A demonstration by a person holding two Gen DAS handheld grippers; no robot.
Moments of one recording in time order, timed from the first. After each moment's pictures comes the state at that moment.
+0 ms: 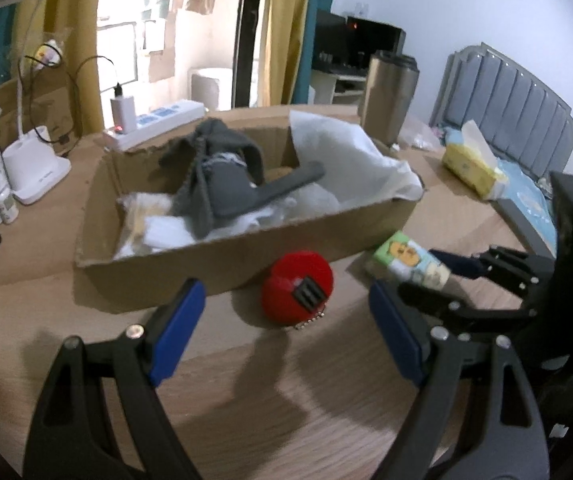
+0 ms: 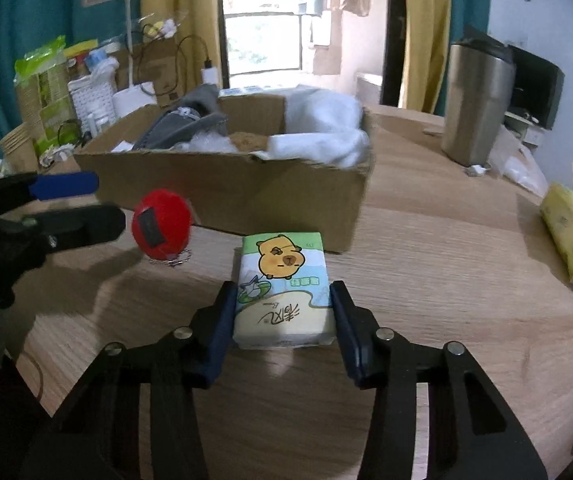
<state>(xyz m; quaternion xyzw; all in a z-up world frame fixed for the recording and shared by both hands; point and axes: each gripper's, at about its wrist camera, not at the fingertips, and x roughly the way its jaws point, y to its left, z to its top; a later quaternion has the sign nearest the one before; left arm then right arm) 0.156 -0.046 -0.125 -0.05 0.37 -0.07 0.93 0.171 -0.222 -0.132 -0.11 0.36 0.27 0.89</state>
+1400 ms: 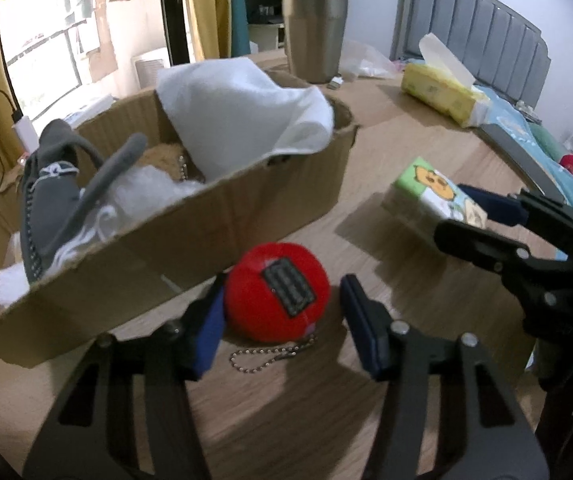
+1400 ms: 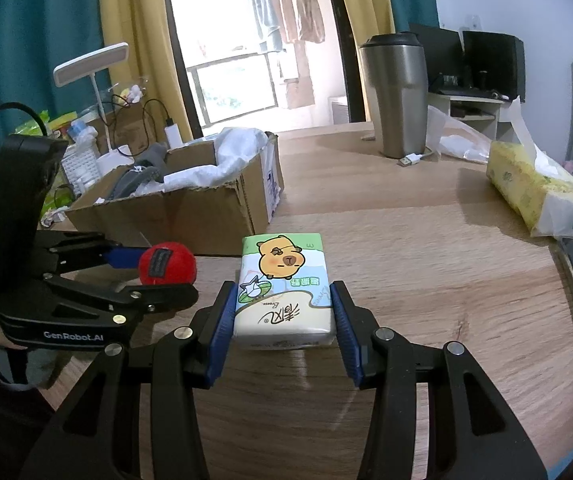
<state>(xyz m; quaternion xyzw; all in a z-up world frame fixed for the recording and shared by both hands) 0.209 -0.134 -0.159 0.05 0.43 -0.13 0.89 0.170 -0.301 -0.129 -0.01 0.32 0.26 0.91</state>
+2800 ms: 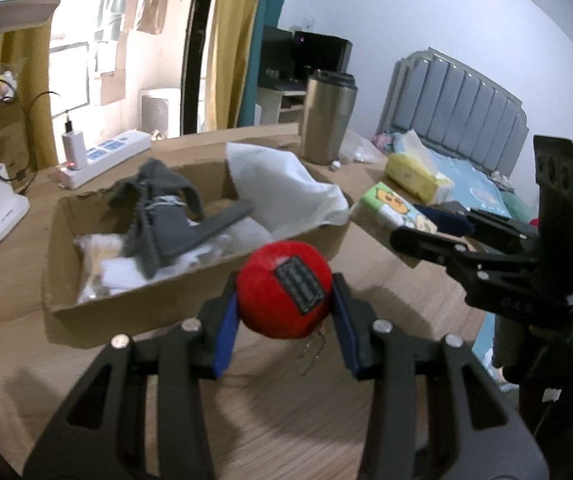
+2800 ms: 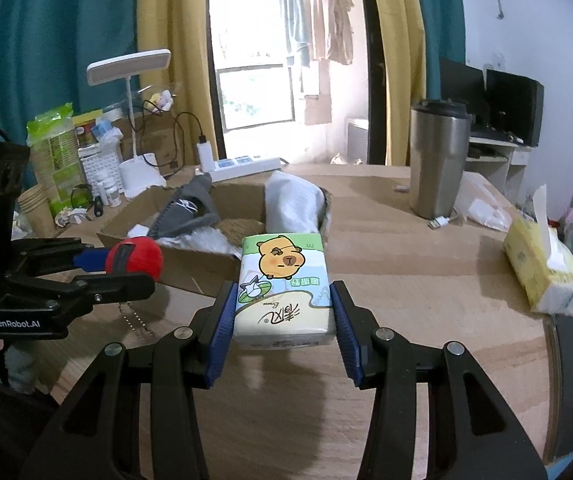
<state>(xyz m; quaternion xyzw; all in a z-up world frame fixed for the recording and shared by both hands) 0.144 -0.054 -0.100 -0.04 0.33 -0.16 0.93 0.161 -0.252 -0.075 -0.06 0.28 0.28 0.91</state>
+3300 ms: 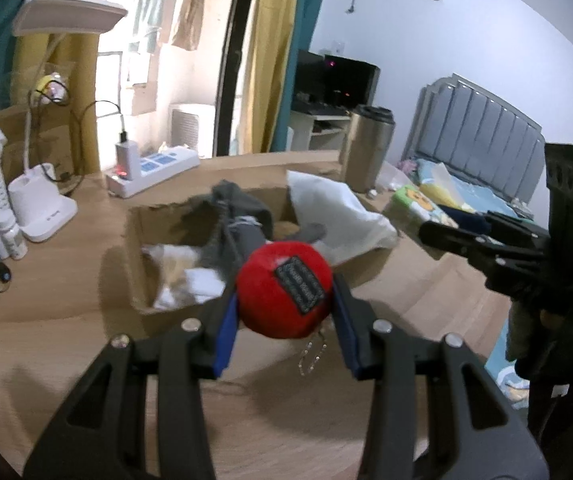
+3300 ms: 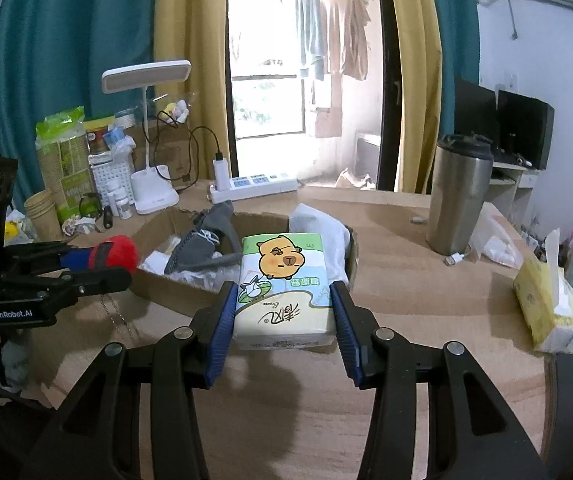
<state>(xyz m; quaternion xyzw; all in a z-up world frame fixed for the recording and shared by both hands) 0.130 -0.004 -0.086 -0.06 0.29 -0.11 0.95 0.167 -0.224 -0.053 -0.07 0.26 0.30 0.92</state>
